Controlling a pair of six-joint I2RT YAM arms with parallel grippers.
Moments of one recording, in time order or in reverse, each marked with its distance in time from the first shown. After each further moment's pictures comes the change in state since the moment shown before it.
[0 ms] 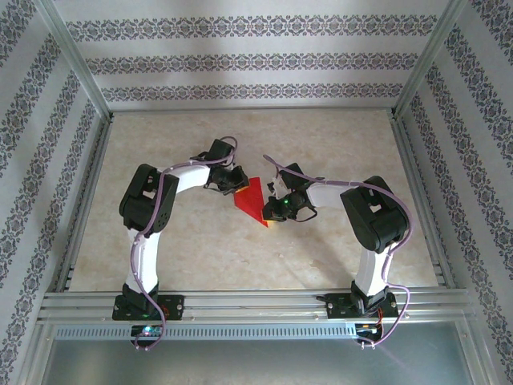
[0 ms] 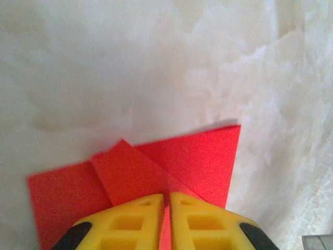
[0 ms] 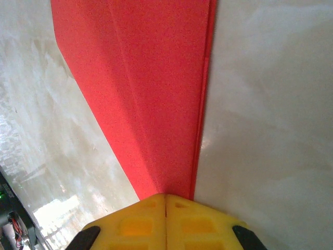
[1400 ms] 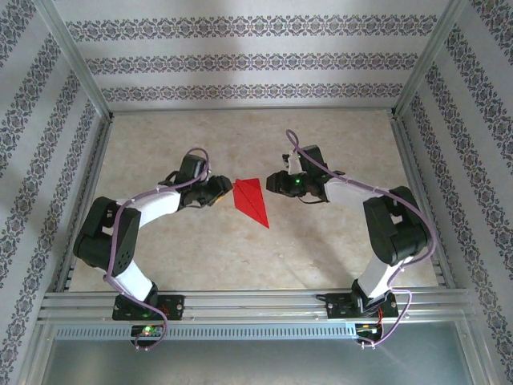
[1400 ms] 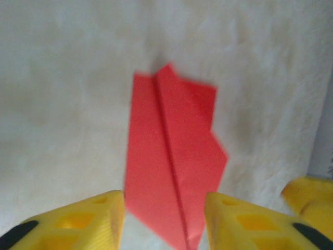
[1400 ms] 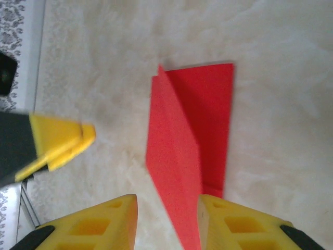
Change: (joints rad) left arm 0.023 -0.464 -0.502 0.218 -0.058 -0.166; right arm -0.116 -0.150 0.000 0.228 0.014 0.104
